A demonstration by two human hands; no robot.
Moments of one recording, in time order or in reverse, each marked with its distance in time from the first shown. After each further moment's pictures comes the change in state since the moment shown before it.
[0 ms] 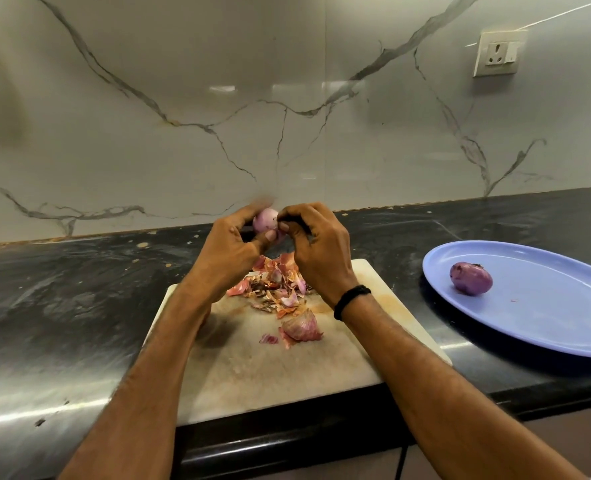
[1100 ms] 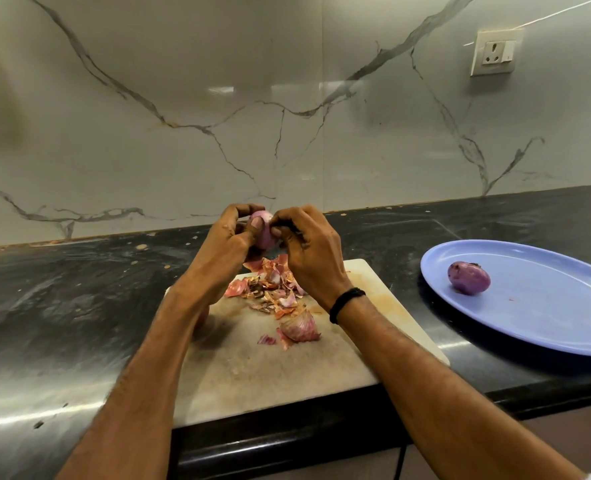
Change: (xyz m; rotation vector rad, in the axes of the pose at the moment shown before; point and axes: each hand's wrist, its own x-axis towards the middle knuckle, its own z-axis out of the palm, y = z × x) left_hand 0.000 0.001 0.000 -0.199 -0.002 -0.136; right_hand -0.004 -0.002 0.004 0.003 -0.065 -0.018
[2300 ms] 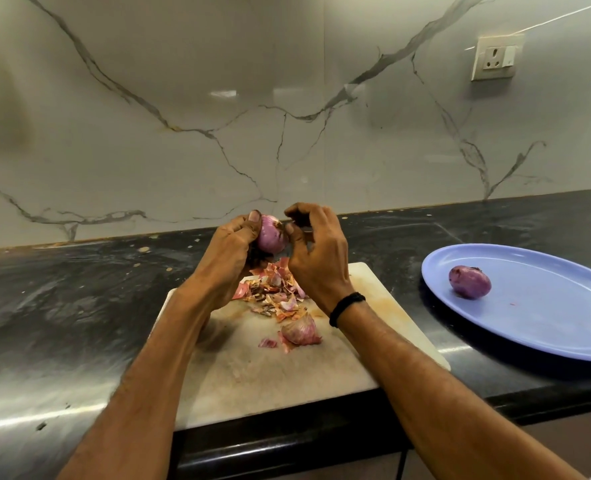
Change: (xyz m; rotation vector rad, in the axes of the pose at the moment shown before) left_hand -0.008 0.013 0.011 -0.166 0.027 -0.158; right_hand 0.000 -0.002 0.001 0.037 0.122 0.079
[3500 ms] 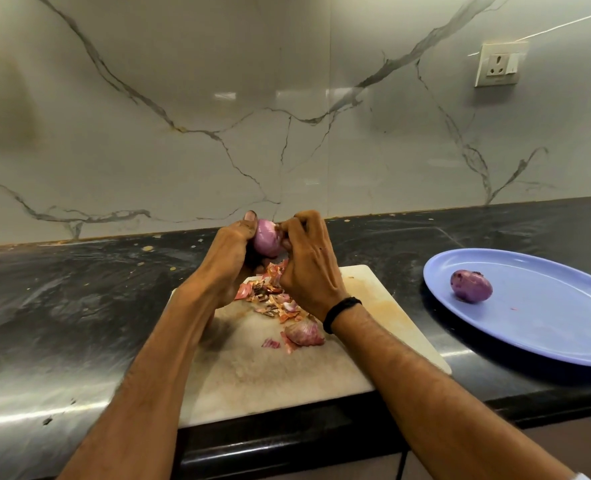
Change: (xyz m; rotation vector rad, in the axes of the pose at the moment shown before) left_hand 0.005 -0.003 -0.006 -0.074 0.039 -0.103; right_hand -0.009 0.005 0.011 -0.282 -0.137 -0.231
